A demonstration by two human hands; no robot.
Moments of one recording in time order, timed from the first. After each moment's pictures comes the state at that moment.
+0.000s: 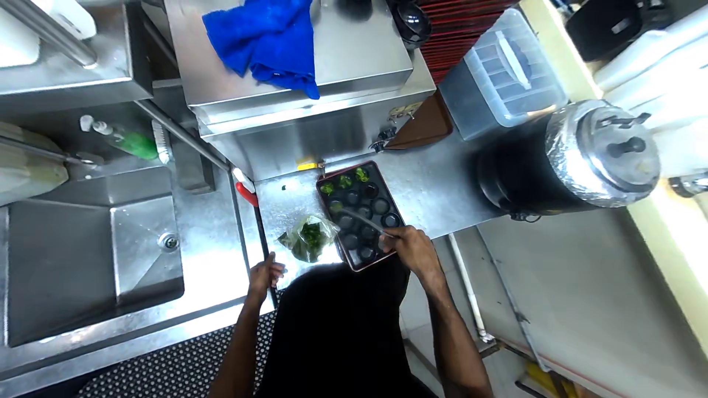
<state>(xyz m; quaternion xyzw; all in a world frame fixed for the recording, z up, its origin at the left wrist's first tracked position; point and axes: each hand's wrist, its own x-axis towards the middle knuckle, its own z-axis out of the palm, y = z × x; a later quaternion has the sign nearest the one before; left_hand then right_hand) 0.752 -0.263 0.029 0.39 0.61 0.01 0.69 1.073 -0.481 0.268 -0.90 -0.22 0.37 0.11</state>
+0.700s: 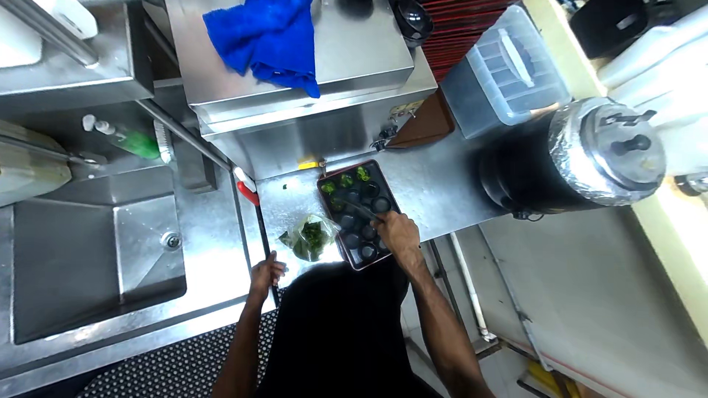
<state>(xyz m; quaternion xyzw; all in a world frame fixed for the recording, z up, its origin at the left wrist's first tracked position) 0.751 -0.264 0.026 0.39 0.61 0.01 0.69 1.076 -0.431 0.245 -0.92 -0.20 0.33 -0.05</state>
